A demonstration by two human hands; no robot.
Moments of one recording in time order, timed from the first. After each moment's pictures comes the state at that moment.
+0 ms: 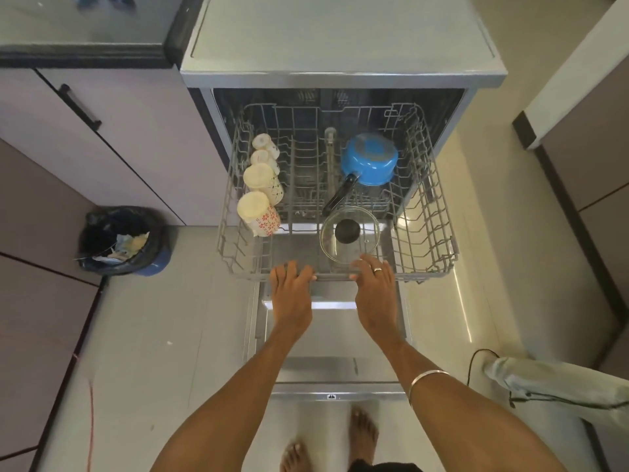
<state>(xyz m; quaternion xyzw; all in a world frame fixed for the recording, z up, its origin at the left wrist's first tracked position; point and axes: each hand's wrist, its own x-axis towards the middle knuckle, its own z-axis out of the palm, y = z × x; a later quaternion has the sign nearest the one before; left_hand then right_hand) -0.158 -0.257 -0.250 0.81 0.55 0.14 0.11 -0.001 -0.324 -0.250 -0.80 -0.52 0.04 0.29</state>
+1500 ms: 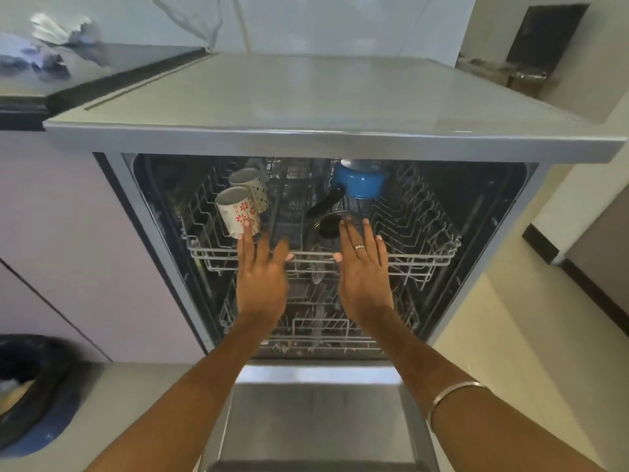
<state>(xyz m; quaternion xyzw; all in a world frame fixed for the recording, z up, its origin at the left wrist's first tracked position) -0.023 0.077 -0.305 0.80 0.50 0.28 -0.14 0.145 0.005 -0.294 -0.76 -0.61 -0.11 0.20</state>
